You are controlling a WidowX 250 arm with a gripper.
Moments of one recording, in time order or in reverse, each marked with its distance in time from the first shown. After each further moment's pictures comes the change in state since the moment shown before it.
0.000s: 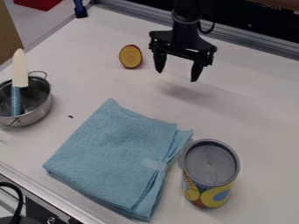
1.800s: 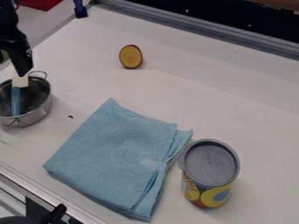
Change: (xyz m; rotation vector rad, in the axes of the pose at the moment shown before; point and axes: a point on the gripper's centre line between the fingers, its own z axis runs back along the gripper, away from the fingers) arm -0.098 0.249 0.030 -0.018 0.060 -0.038
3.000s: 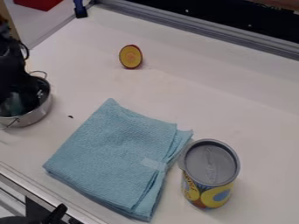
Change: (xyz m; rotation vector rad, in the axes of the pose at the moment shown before) arm -0.025 -0.009 -0.055 0.077 -0.013 0.114
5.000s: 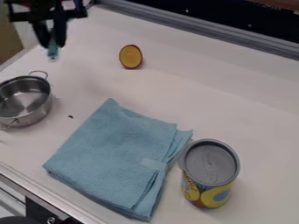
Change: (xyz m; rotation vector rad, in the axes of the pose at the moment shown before) arm 0.055 -0.061 0.096 -0.092 0.306 0.487
